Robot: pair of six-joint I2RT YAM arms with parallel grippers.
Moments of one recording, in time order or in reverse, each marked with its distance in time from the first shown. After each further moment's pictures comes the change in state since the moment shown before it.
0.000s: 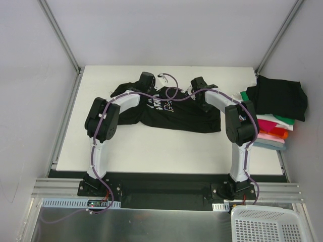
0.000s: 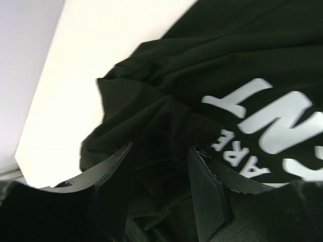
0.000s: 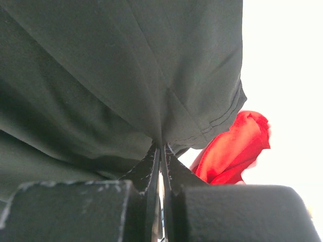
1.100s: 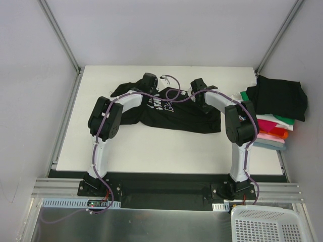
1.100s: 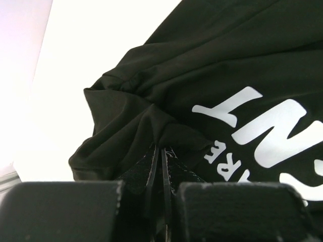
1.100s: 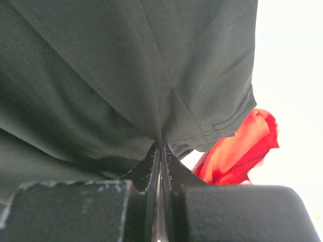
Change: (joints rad) left arm -0.018 0.059 0.042 -0.011 -0.006 0.022; right arm 0.000 0.000 -0.025 0.000 0.003 -0.003
